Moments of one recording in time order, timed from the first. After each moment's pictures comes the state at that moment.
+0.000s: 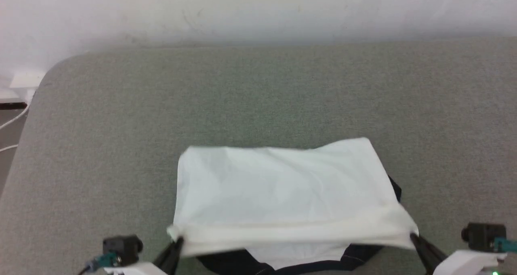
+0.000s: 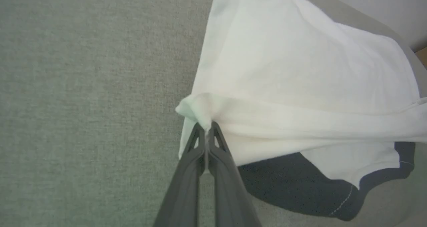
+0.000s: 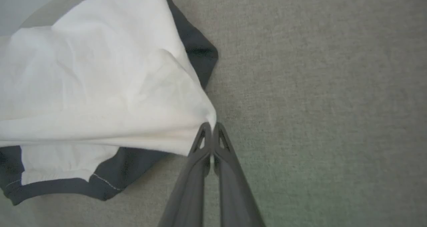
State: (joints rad) left arm 0.09 0.44 -0.41 0.00 -0.73 0.16 0.06; right arm 0.16 -0.18 -0.03 0.05 0.49 0.13 0.30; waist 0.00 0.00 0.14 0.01
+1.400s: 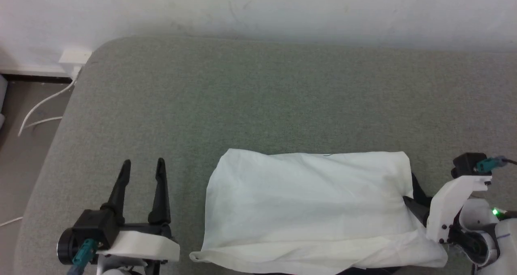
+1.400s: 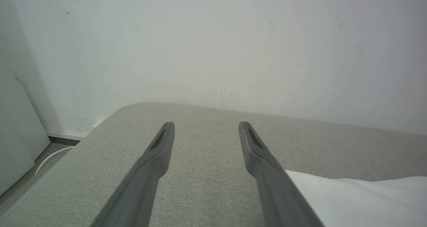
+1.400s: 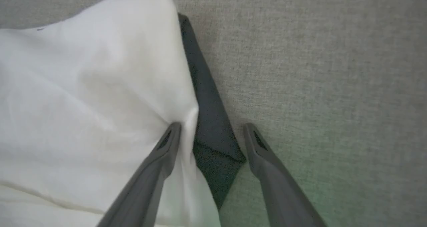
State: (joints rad) left arm 0.02 0.20 -0.13 -0.03 -0.31 0.10 -0.26; right arm -0.19 -0.23 -0.02 0.33 0.44 0.13 0.66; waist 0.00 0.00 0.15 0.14
